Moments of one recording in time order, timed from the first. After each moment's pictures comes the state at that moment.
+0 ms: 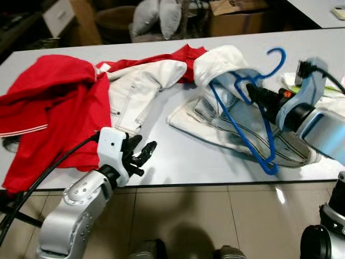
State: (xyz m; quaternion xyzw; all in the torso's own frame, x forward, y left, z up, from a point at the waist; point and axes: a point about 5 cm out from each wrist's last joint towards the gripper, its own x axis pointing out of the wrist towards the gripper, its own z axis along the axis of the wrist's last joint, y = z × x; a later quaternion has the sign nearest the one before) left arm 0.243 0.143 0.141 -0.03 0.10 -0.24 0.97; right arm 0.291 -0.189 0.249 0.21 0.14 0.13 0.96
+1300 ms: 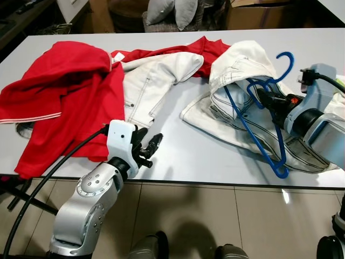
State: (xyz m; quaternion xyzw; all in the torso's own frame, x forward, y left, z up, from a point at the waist) left arm 0.257 0.128 0.148 -0.03 0.08 -0.21 0.97; right arm 0.287 -0.207 0.240 0.12 0.12 0.09 0.98
